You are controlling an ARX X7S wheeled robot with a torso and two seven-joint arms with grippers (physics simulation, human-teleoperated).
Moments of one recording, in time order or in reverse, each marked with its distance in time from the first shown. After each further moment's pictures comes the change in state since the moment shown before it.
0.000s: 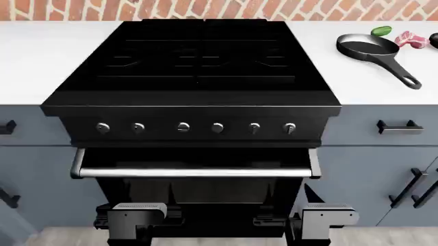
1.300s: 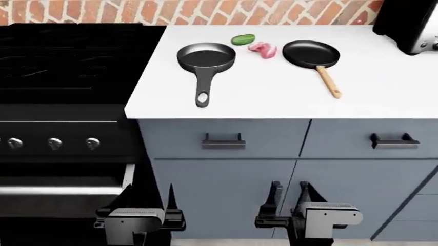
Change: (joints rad) left arm 0.011 -0.105 0.126 -0.044 -0.132 0.127 -0.091; right arm 0.010 0.104 -0.105 0.006 0.114 -0.006 0.124
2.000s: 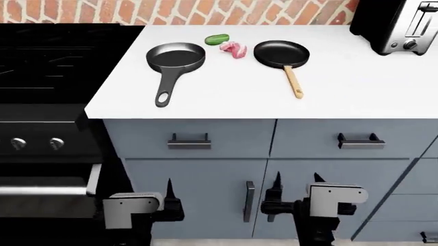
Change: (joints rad) left arm -0.046 -0.046 0.016 0.163 -0.092 -0.309 -0.070; right arm 0.080 0.057 -0.007 -0.165 0.057 0.318 0.073
